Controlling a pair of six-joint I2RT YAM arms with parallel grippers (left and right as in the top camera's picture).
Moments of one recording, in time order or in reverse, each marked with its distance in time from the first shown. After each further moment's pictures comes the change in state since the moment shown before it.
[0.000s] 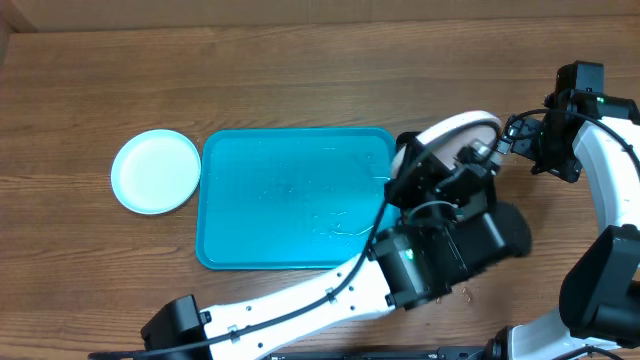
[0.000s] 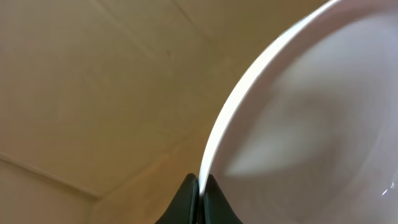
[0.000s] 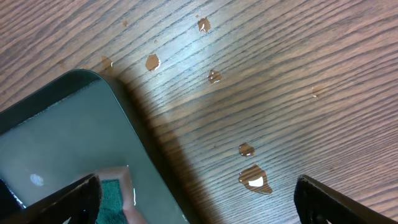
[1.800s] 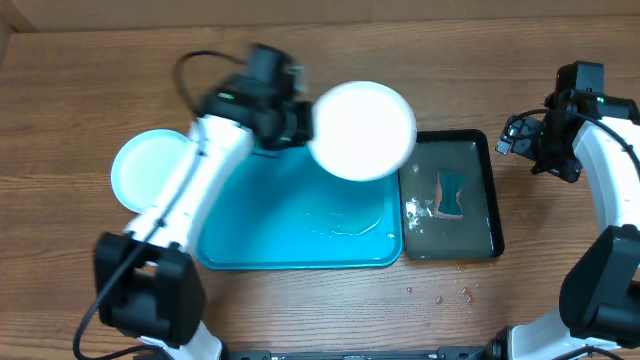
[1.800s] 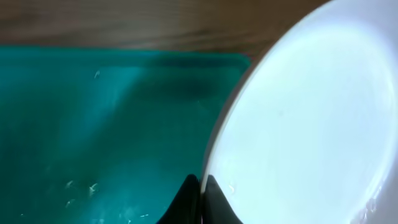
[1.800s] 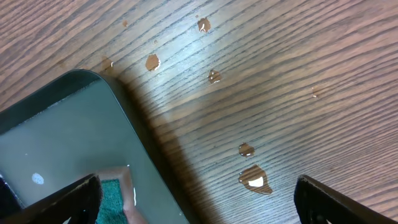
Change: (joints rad) left arm 0.982 0.080 -0.002 -0.399 1.639 -0.486; right arm 0.000 0.000 0.000 0.000 0.000 0.000
